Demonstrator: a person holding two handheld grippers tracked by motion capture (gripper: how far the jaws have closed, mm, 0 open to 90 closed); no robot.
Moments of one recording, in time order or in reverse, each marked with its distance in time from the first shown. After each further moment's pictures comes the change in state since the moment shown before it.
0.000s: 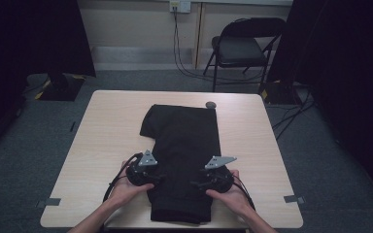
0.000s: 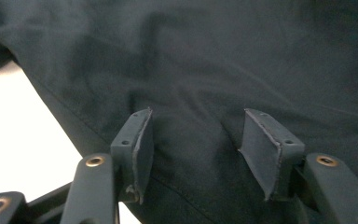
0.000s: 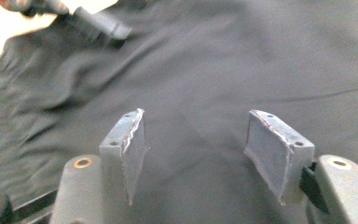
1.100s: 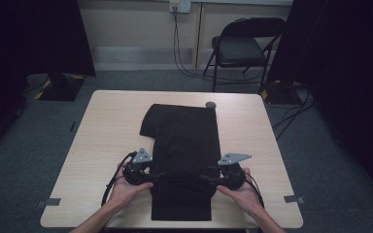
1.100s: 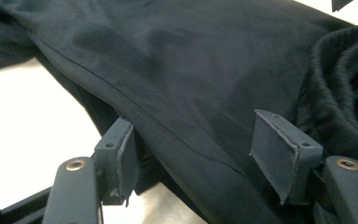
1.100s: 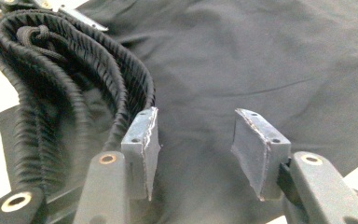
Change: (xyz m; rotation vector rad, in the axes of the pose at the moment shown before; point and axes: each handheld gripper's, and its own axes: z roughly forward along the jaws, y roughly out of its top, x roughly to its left) left arm -0.004 0.002 -0.018 -0.089 0.012 -0.105; right arm -0.012 -0.004 -0.031 -0.048 -0.005 0.020
